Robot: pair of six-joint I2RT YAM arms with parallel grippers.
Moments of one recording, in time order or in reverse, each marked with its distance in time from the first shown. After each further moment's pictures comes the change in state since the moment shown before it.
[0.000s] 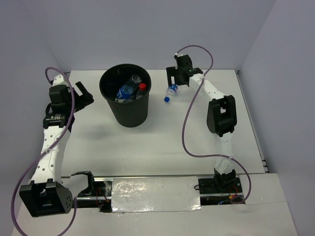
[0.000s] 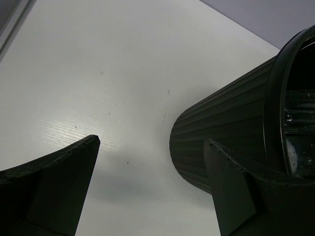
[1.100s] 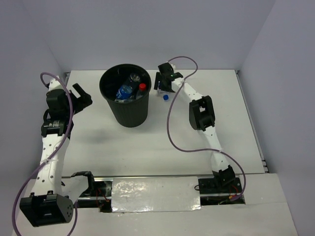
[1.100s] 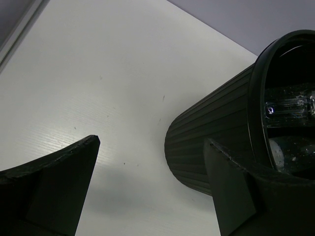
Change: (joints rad) left arm 0.000 -0.097 -0.040 0.006 -0.012 -0.026; right arm 0.106 0.425 0.444 -0.131 0.077 0.412
